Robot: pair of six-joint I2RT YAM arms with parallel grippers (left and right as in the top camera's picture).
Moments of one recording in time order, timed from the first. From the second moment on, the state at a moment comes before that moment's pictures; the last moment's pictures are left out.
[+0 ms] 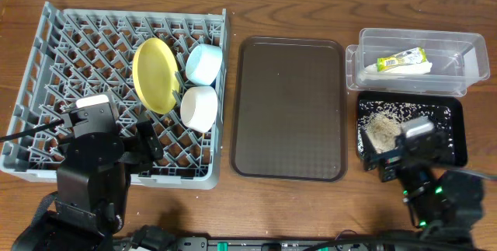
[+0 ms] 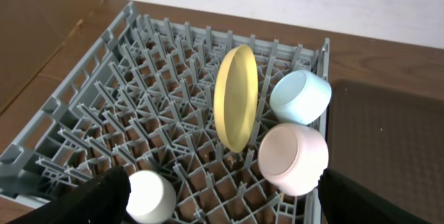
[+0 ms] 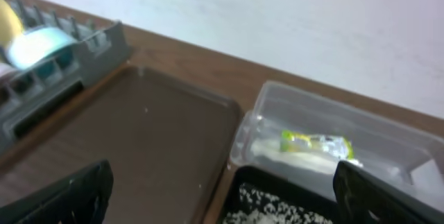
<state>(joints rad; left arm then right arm) -0.34 0.76 1.28 -1.14 -0.45 -0.33 0.01 0.35 0.52 -0.43 -0.22 -0.18</state>
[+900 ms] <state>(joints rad) -0.34 0.76 1.28 -1.14 -0.45 -0.33 0.01 0.01 0.01 -0.06 -0.19 -0.20</state>
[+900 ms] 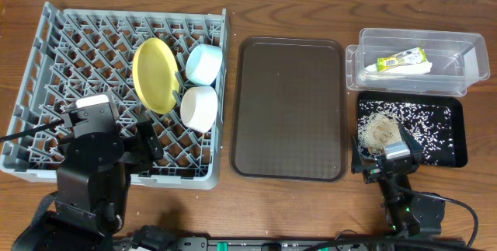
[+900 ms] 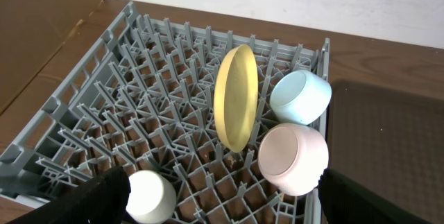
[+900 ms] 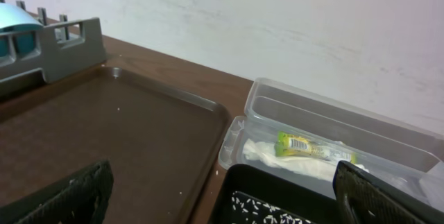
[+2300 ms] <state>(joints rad) -0.07 0.29 0.60 -0.56 -0.33 -0.46 0.01 0.01 0.01 -0.06 -0.19 -0.20</state>
